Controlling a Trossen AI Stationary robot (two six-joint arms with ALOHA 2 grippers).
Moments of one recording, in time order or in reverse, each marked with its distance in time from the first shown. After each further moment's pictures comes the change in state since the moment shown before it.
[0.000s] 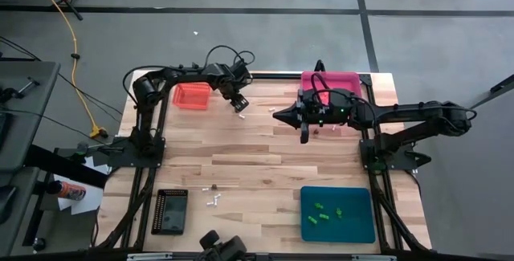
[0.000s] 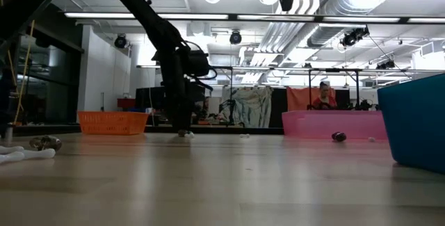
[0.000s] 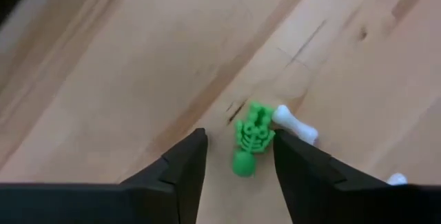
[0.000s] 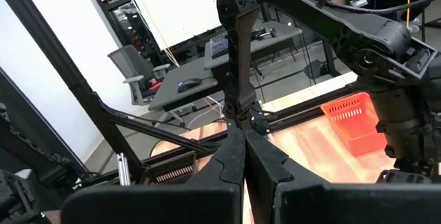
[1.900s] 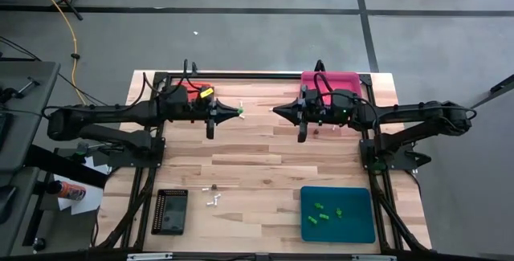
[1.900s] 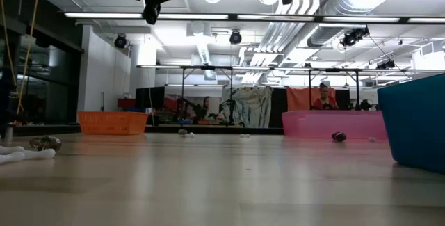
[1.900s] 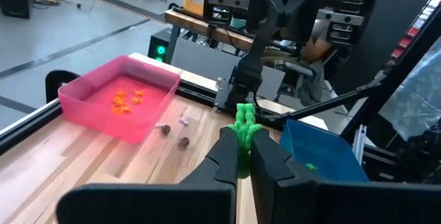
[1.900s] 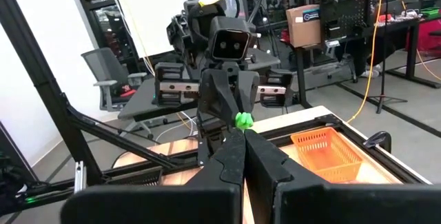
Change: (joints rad) left arm -0.427 -1.008 -0.646 0.823 0.101 -0.227; right arm 0.014 0.000 0.000 0.055 0.102 -0.160
